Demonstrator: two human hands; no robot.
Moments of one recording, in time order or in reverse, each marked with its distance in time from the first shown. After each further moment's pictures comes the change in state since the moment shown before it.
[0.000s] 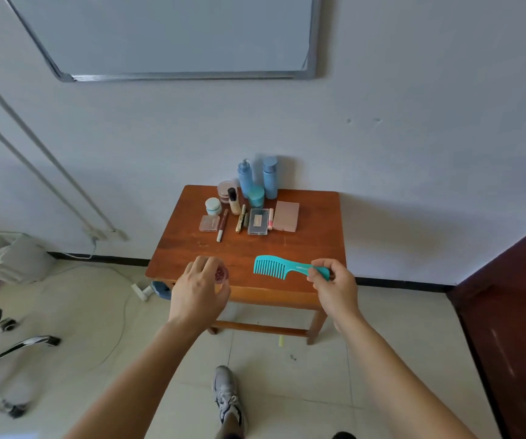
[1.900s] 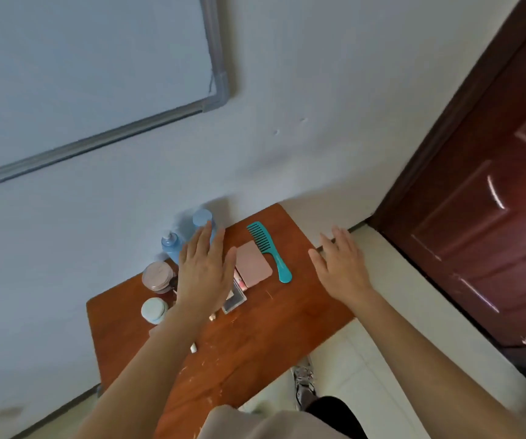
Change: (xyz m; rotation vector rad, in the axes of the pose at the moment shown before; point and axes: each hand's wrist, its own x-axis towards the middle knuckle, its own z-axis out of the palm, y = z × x) left_hand 0.330 -0.004 0.065 -0.058 -0.296 0.520; right_hand 0.186 -0.039 0.060 -0.918 0.282 0.132
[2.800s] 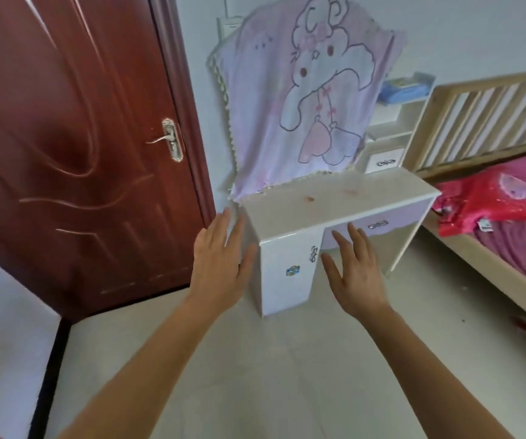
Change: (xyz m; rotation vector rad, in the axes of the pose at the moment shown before) left_hand -0.425 0.538 0.064 -0.390 -0.155 1.581; right_hand -0.705 0.313 -0.111 -0.064 0.984 1.066
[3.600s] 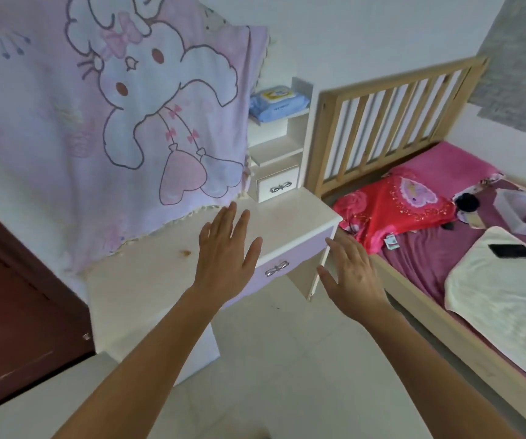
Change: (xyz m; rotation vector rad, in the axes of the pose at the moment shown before) left_hand 0.343 0.275 0.307 -0.108 -0.143 0.177; right_hand 0.215 0.416 -0.093 -0.201 -0.123 0.219
